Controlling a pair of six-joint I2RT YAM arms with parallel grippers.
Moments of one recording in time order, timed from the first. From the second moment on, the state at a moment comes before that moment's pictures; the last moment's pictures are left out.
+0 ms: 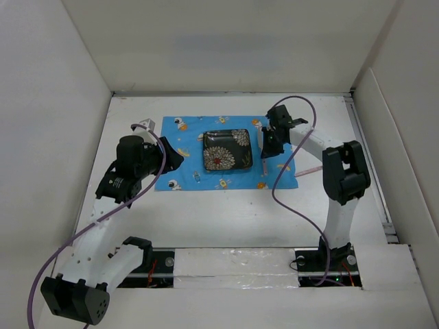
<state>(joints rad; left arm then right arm) -0.24 0.88 0.88 -0.52 0.20 -0.50 0.34 1.94 1.43 -0.57 -0.12 0.34</state>
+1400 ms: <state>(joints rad) -1.01 1.87 1.61 -0.30 0.06 -0.33 0.00 1.24 1.63 -0.69 -0.14 0.57</state>
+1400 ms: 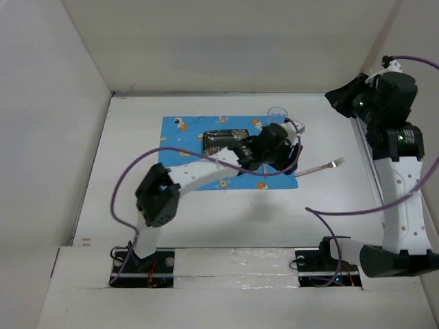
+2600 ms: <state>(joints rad) -1.10 2.70 2.40 -0.31 -0.07 -0.18 0.27 1.04 1.70 -0.72 -0.21 0.63</state>
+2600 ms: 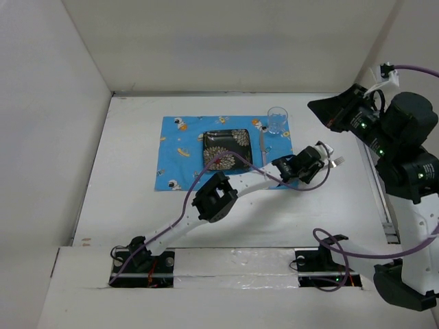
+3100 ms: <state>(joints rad) -1.15 2.62 2.26 -0.25 -0.18 -0.22 0.26 0.96 1.82 -0.66 -0.15 0.61</state>
